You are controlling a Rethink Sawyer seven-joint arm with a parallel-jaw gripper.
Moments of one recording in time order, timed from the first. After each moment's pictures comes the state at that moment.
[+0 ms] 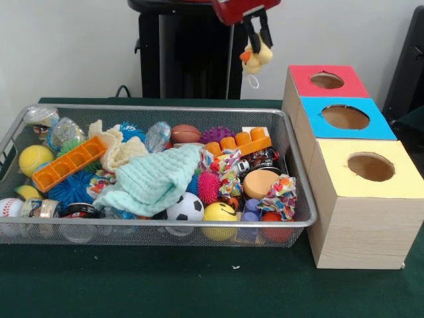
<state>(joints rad) -0.86 -0.94 0.84 2.21 -0.21 0.59 1.59</state>
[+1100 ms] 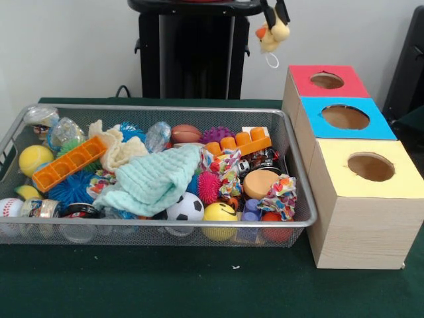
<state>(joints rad) -0.88 -1.05 0.85 2.29 0.08 0.52 1.59</state>
